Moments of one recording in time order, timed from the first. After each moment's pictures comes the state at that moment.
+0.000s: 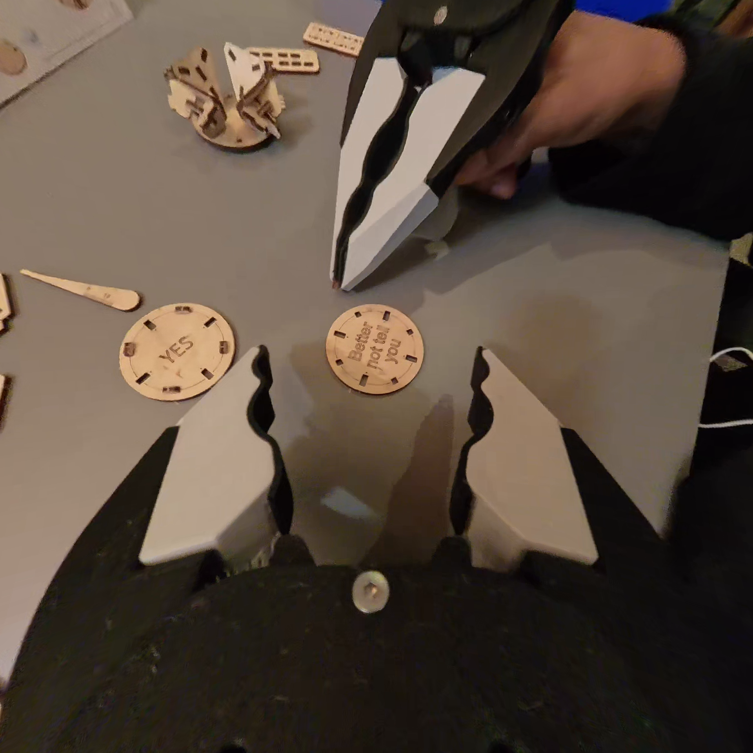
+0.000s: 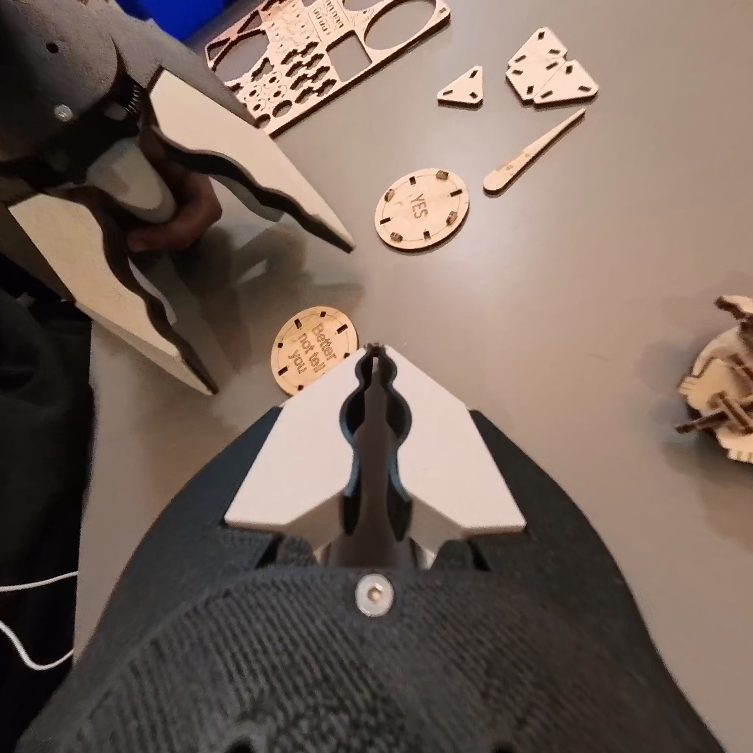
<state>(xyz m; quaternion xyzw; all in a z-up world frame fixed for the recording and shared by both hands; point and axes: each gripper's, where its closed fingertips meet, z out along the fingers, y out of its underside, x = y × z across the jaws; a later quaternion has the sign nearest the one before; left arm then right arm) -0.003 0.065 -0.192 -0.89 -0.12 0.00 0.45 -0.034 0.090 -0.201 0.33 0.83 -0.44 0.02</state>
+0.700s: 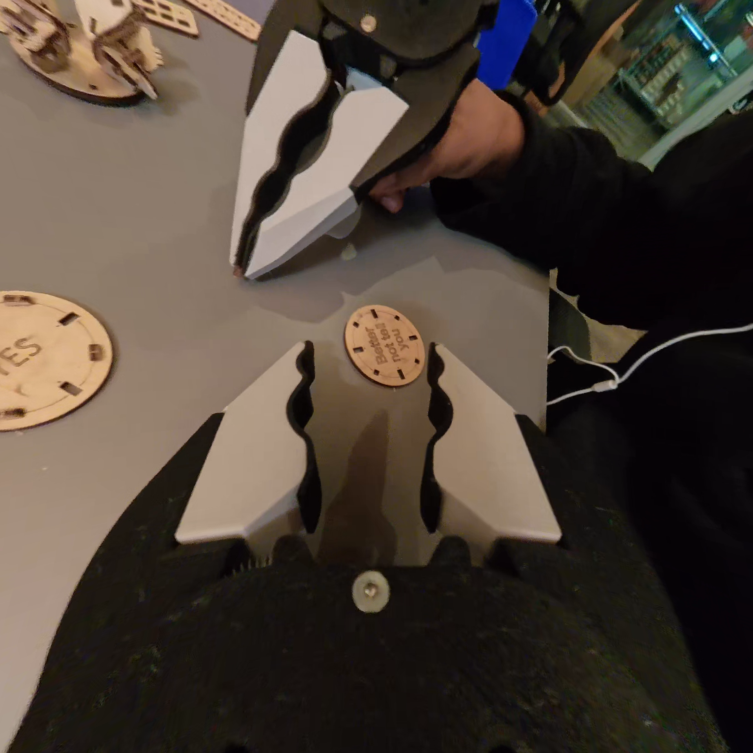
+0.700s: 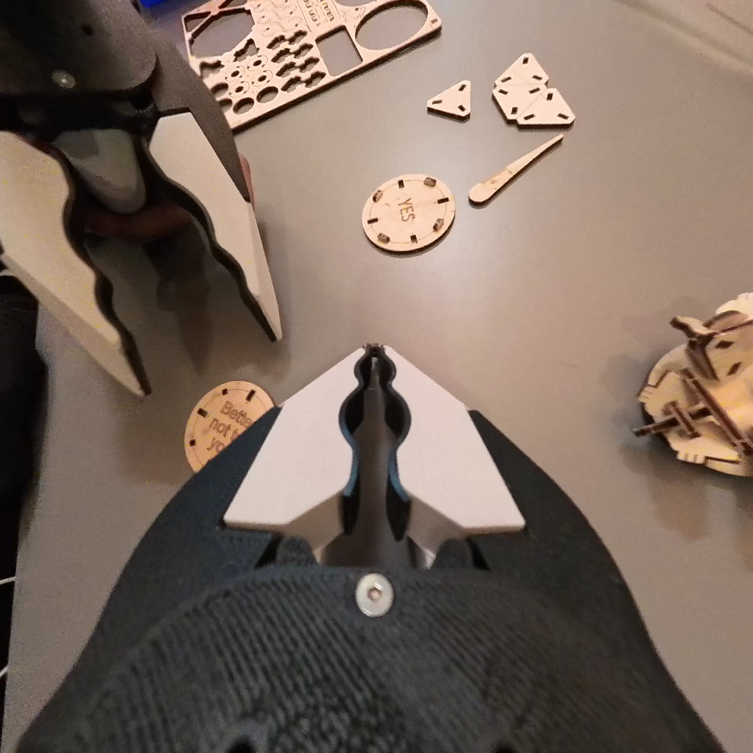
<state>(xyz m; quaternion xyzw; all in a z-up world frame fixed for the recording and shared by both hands) 0.033 0.072 -0.183 -0.85 -0.12 -0.19 0.47 -0.039 0.095 -0.202 0.31 0.85 -0.43 -0.04</state>
